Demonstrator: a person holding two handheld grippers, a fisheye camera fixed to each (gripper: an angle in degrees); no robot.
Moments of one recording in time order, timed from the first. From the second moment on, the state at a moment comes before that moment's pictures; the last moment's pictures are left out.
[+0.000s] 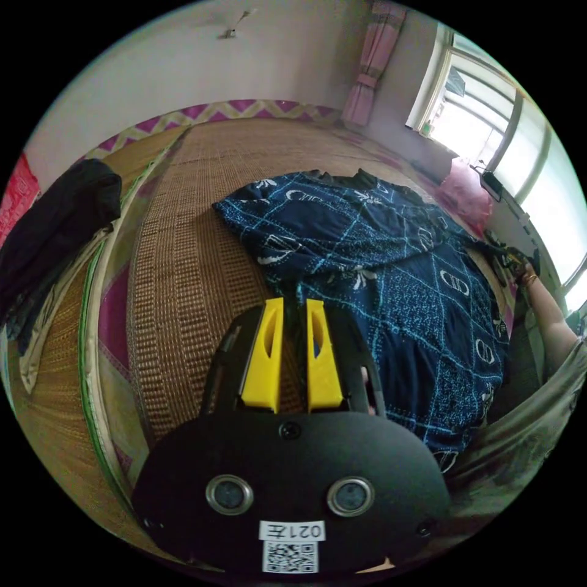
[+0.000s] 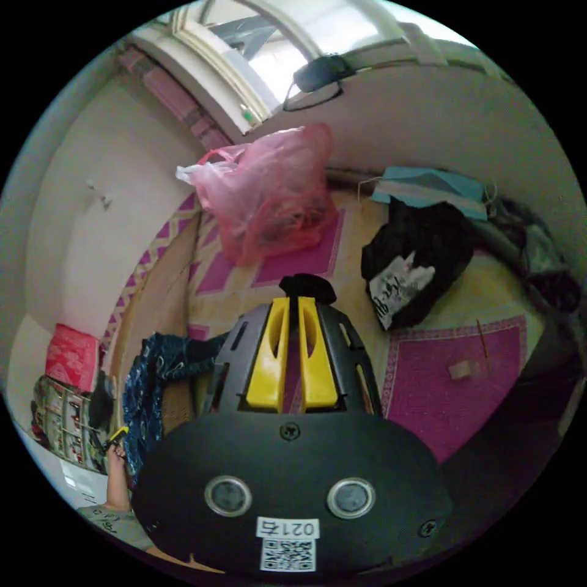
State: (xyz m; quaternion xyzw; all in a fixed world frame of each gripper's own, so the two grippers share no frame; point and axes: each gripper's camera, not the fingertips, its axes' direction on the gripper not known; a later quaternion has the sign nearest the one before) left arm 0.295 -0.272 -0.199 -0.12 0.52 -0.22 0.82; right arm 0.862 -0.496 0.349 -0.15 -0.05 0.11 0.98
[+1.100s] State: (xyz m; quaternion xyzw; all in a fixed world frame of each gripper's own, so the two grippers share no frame) left arm 0.225 -0.481 -0.287 0.08 0.67 -0.21 0.70; right arm 0.850 -0.313 0.084 -0.10 -0.21 -0.01 0.97
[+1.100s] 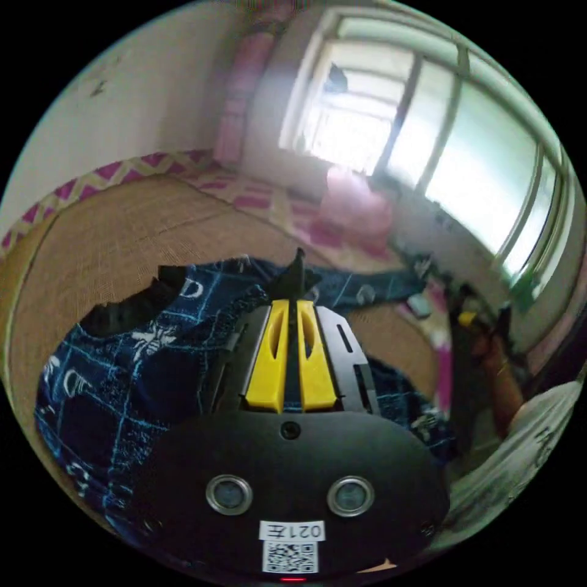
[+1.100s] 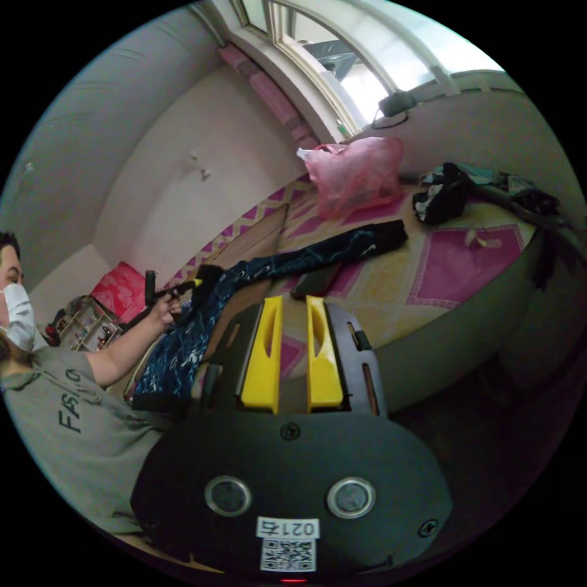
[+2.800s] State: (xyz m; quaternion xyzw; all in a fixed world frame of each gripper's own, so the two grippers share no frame) left arm -0.452 0.447 0.018 -0.10 0.43 -0.75 0.49; right arm 0.614 -0.243 0.112 -0.18 -0.40 0.02 0.90
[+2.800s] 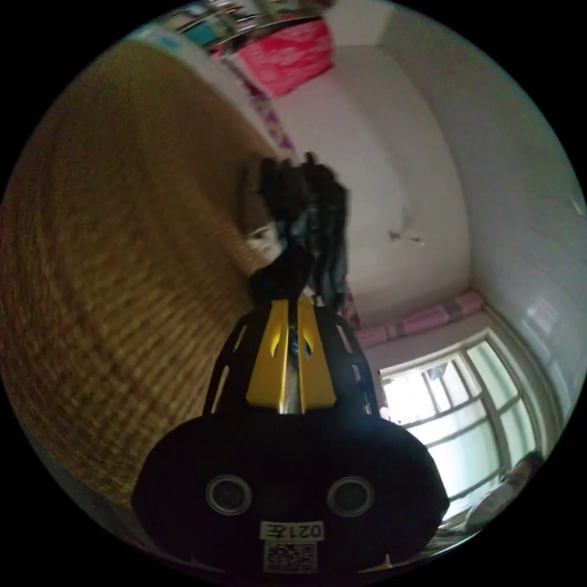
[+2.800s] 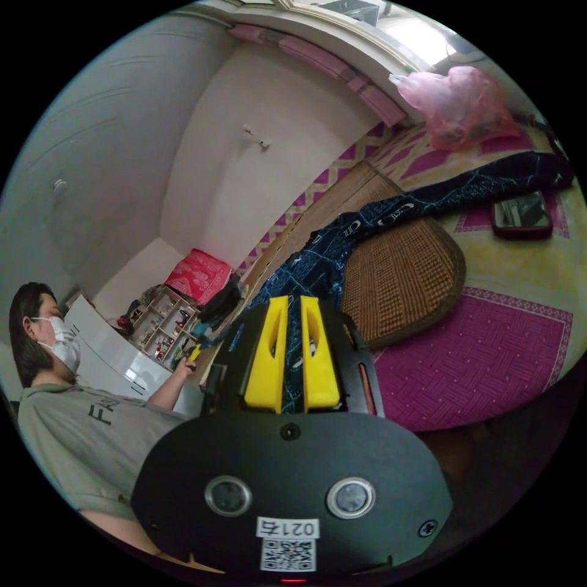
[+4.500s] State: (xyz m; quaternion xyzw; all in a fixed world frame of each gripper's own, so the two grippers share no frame) left arm -0.337 0.321 -0.074 -0.07 0.37 -0.74 0.55; right arm 0.549 -0.237 0.116 -0.16 -0.22 -0.07 0.96
